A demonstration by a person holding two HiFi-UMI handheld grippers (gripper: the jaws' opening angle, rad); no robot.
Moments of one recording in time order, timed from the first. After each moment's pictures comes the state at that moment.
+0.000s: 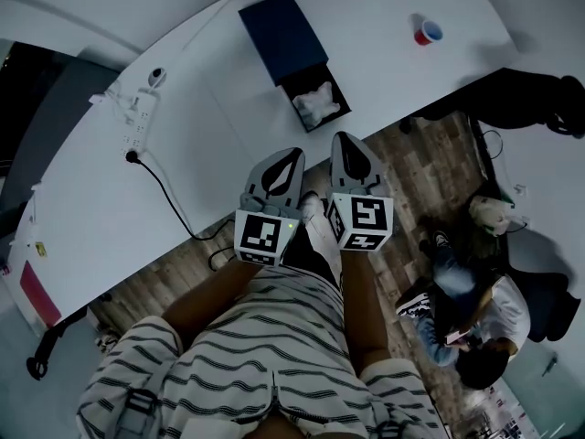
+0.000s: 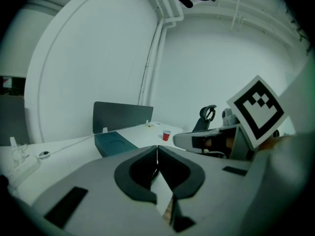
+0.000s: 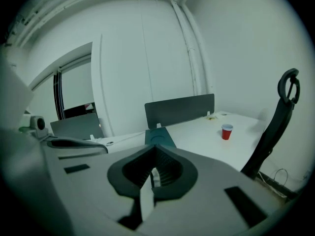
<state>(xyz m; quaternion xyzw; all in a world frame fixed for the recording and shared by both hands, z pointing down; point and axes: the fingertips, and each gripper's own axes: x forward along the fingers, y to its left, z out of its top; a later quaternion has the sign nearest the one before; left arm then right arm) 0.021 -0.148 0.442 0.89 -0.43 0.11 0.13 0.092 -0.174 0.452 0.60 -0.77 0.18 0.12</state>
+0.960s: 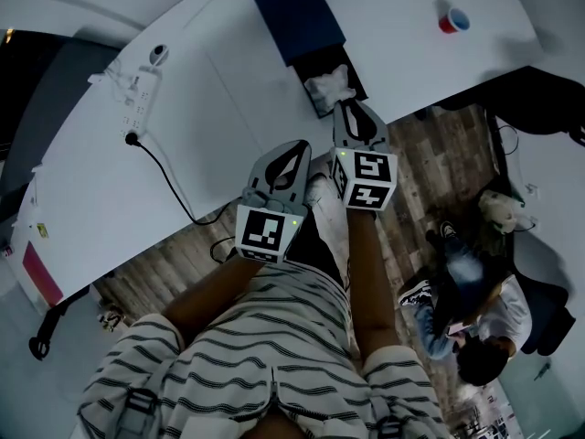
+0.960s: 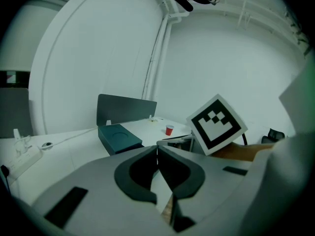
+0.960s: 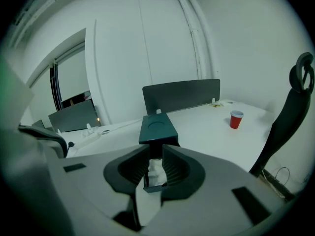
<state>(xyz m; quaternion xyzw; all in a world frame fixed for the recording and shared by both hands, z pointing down) 0.014 -0.146 0.469 0.88 -0.44 0.12 0.16 0.086 -0.221 0.523 0.57 -0.77 0.22 0.17</state>
